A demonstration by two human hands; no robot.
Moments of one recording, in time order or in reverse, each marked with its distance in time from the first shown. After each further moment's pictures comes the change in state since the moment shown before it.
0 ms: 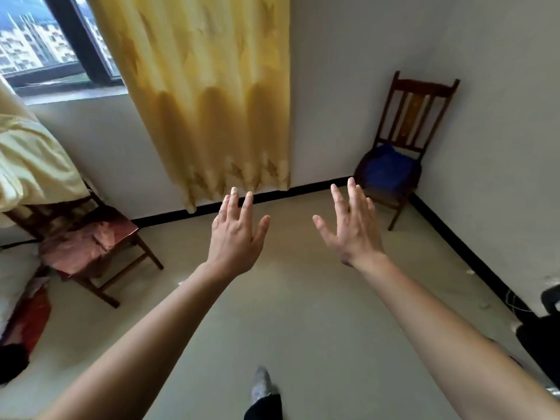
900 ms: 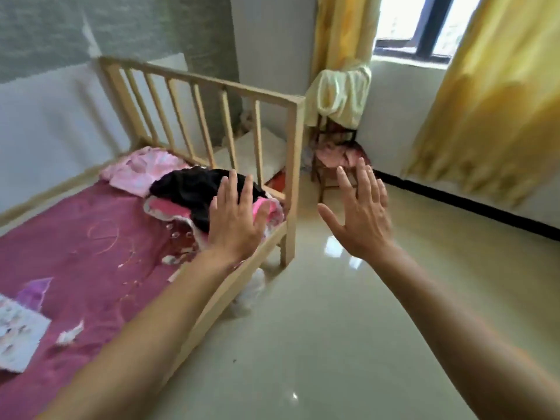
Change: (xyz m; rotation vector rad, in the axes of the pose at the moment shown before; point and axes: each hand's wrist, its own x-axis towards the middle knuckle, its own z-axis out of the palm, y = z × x) left_hand -0.758 -0.177 -0.320 0.214 0.355 -0.789; right_hand -0.544 -0.476 -0.088 0.291 -0.071 -0.870
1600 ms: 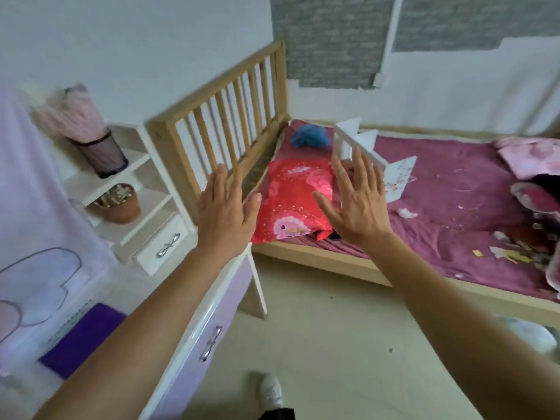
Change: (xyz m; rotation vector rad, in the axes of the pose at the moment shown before) left_hand -0.724 -0.161 -0.310 0.531 0.480 -1.112; right_hand -0.405 -0.563 -0.100 0.626 -0.257 -1.118
